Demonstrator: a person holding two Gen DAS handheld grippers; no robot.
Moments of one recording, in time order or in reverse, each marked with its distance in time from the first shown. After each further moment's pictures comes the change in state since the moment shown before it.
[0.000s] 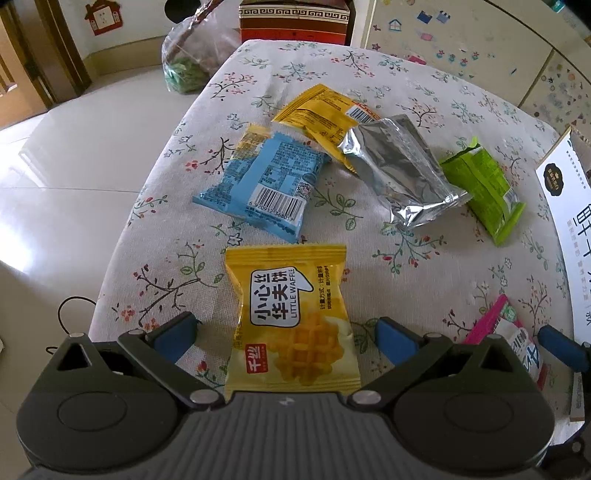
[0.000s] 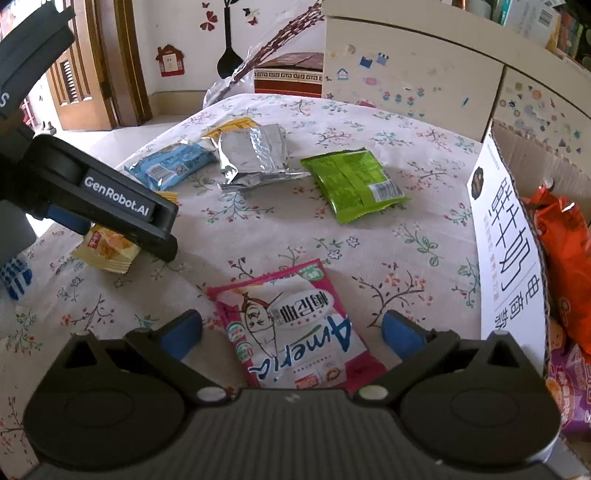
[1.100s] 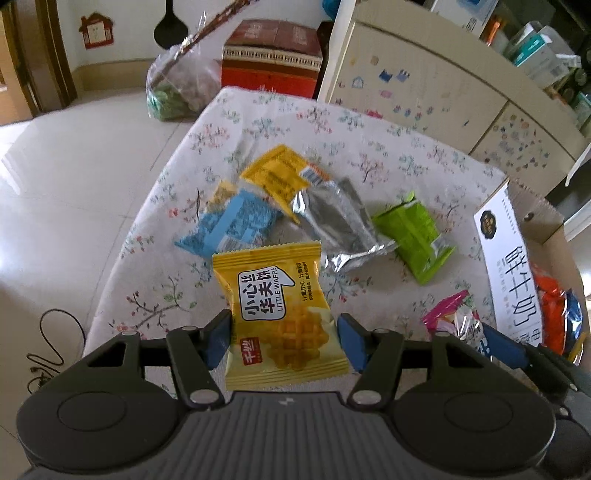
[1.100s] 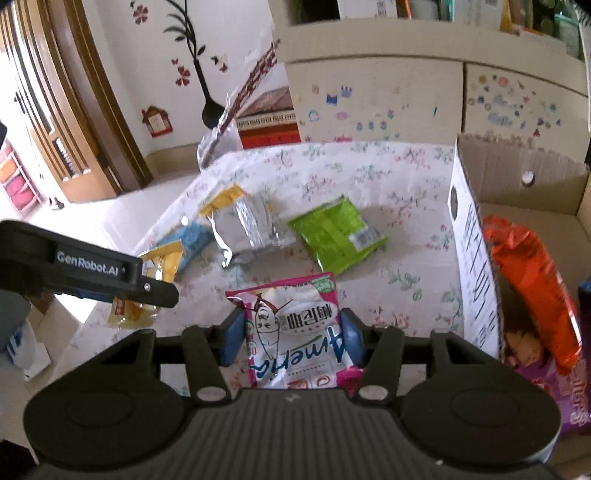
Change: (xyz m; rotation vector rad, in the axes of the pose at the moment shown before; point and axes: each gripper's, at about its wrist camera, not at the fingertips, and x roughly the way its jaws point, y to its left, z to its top) left arm -0.057 -0.006 0.012 -0.039 -0.100 -0.127; right arm -0.038 -0.033 0.033 0.224 -0.104 0.101
